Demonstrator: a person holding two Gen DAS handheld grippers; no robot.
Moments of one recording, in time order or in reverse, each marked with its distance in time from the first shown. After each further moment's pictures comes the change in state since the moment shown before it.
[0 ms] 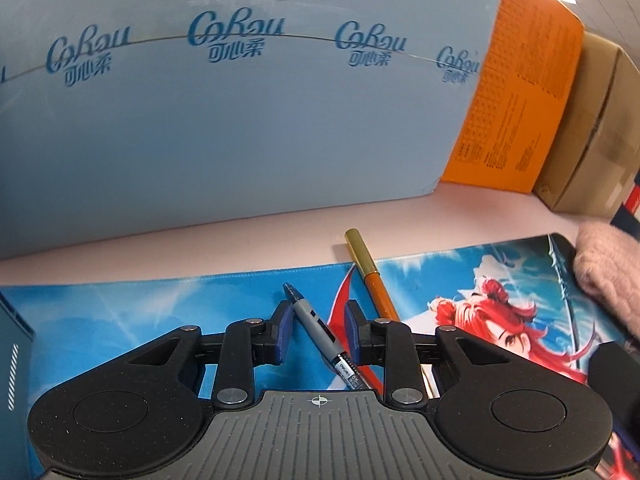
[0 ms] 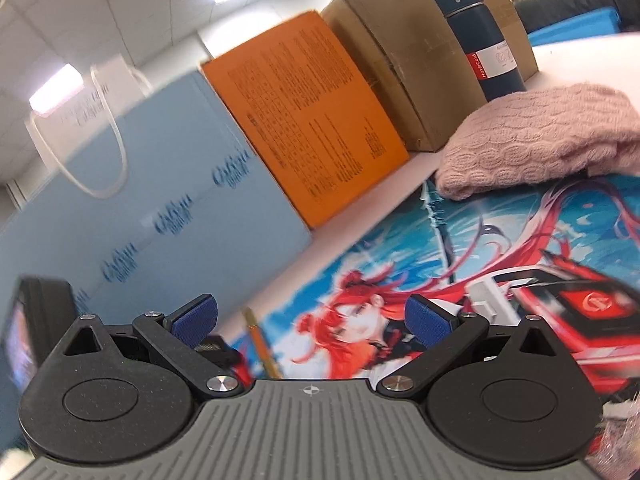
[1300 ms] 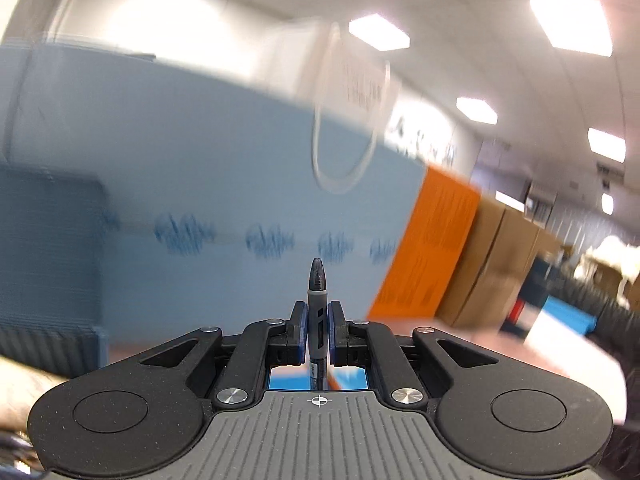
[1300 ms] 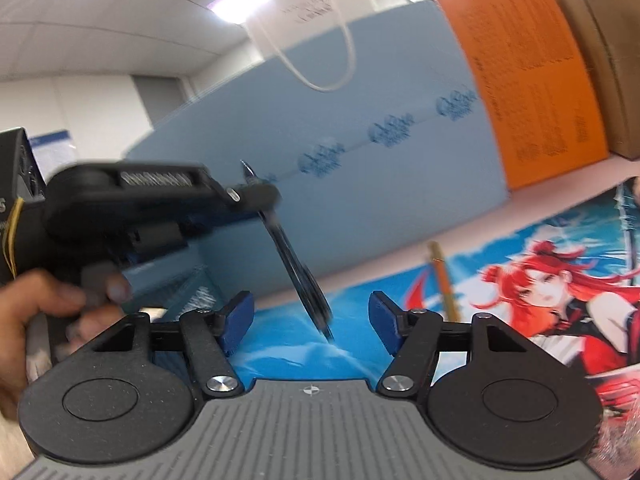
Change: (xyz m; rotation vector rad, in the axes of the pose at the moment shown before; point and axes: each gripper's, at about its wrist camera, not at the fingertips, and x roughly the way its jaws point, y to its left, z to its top) left arm -0.157 0.085 0.001 -0.062 -0.431 -0.274; right arm -0.020 0.042 -0.029 -0.271 0.129 0.601
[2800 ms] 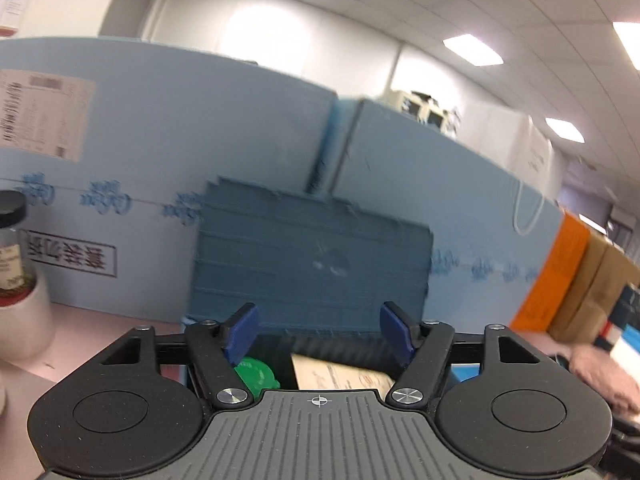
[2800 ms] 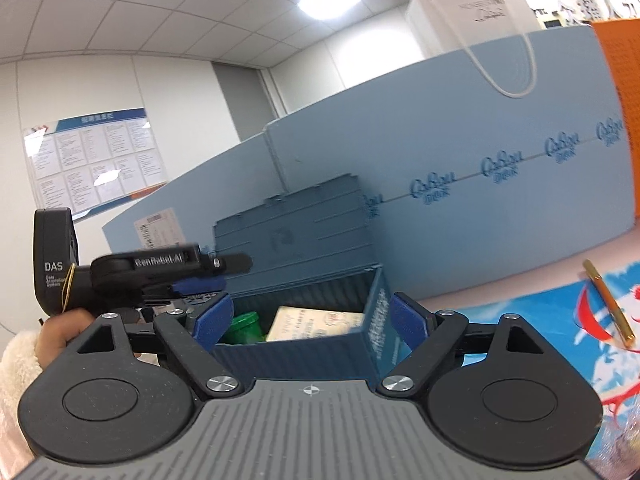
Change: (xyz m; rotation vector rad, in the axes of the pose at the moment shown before) left arm -0.121 0.162 0.013 -0.078 -0.003 0.280; right arm 0.036 0.132 -0.008 -0.120 0.020 0.186
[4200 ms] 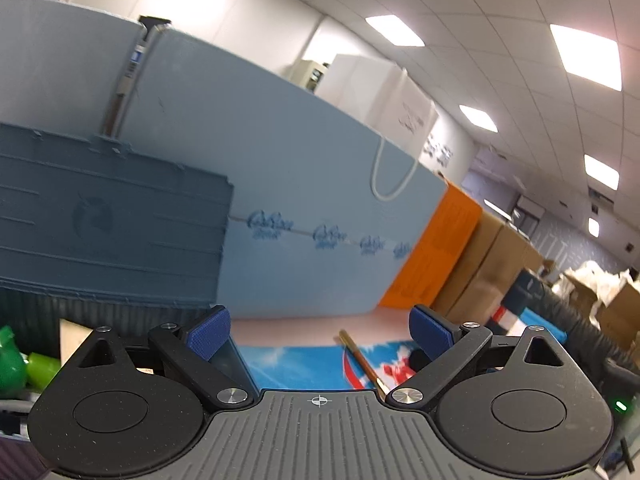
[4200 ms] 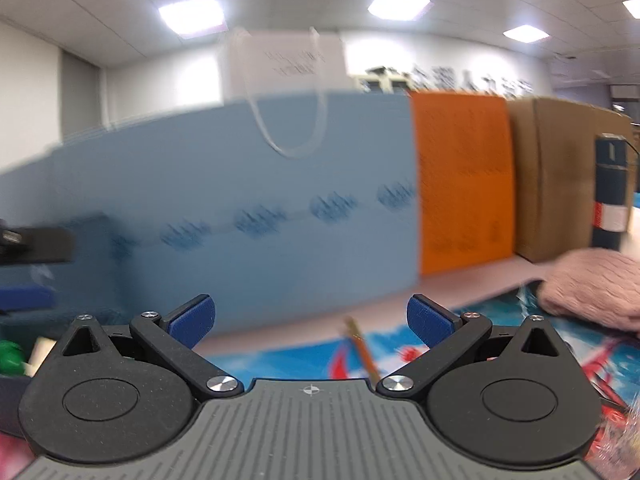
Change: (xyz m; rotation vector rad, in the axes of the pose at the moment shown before) left arm 0.049 -0.099 -0.018 -0.024 0.121 -0.337; right arm -0.014 -0.079 0.023 -0.088 -0.057 -0.696
